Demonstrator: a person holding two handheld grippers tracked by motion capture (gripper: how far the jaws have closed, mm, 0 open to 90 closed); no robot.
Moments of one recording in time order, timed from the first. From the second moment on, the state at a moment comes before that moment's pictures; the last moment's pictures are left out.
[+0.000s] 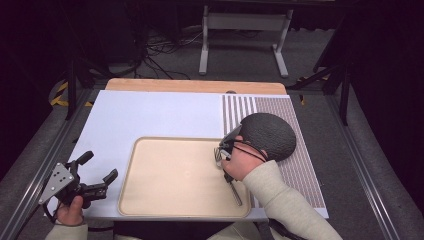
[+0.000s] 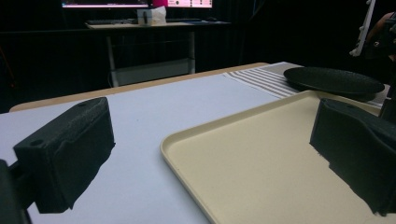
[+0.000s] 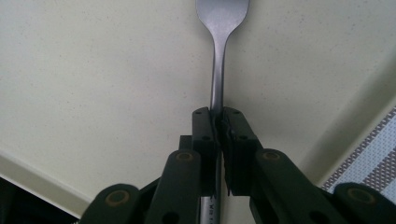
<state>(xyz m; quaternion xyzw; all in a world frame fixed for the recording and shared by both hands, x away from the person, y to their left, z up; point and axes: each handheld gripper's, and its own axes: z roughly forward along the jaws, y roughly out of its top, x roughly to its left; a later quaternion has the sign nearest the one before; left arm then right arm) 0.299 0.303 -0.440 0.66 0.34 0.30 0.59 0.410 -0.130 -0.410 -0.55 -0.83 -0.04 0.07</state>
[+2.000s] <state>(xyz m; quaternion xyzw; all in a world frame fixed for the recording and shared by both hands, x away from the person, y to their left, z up) 0.298 0.303 -0.440 0.66 0.34 0.30 0.59 0.408 -0.137 -0.392 -0.12 -0.94 -0.32 -0.07</state>
